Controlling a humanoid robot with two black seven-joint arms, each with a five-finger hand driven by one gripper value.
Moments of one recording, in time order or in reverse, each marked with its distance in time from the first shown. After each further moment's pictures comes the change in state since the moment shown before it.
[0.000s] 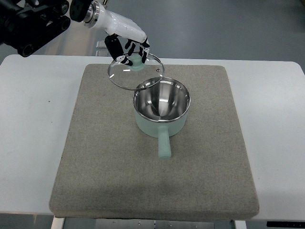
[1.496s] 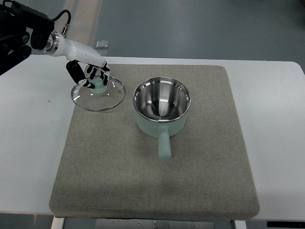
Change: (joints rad) left arm 0.155 0.189 0.042 -0.138 0.044 0.029 0.000; right arm 0.001 0.000 0.000 0.000 0.000 0.000 0.000
